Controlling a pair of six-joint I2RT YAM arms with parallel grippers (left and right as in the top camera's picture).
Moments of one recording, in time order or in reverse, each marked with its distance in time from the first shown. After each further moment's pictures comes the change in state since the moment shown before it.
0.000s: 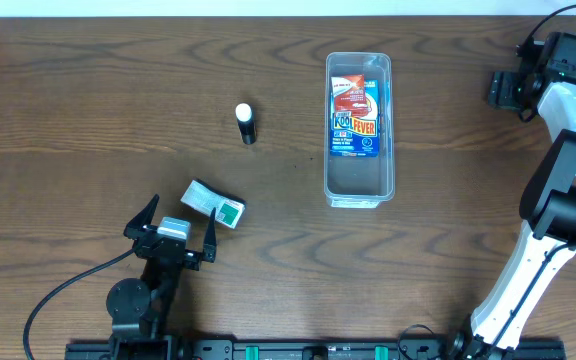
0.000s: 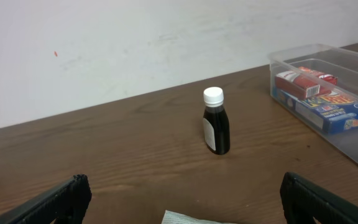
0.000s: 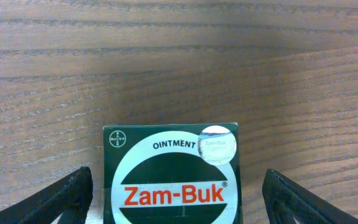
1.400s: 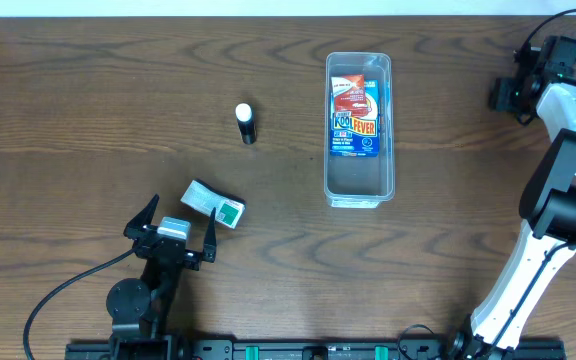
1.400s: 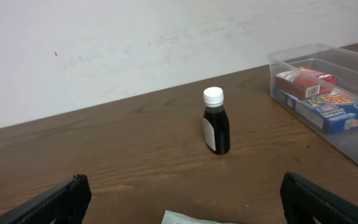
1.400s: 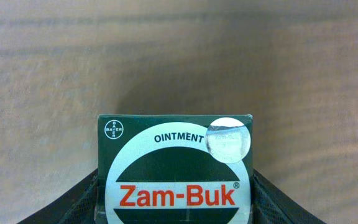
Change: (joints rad) left arm 0.000 0.000 0.000 0.000 0.000 0.000; right arm 0.000 -0.001 -0.006 -0.056 -0.001 0.008
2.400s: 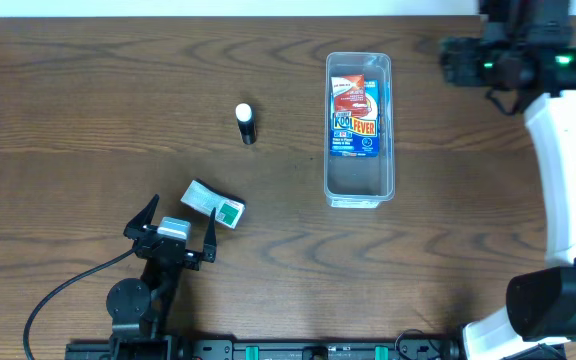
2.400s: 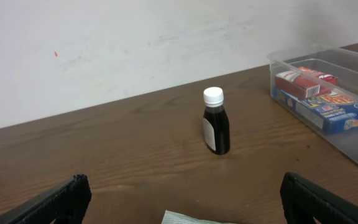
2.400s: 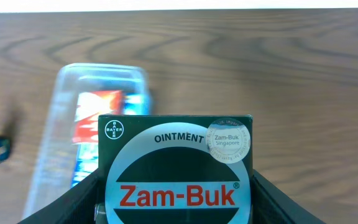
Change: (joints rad) left arm 0.000 0.000 0.000 0.000 0.000 0.000; right arm 0.366 -0.620 -0.006 -0.445 -0.063 0.194
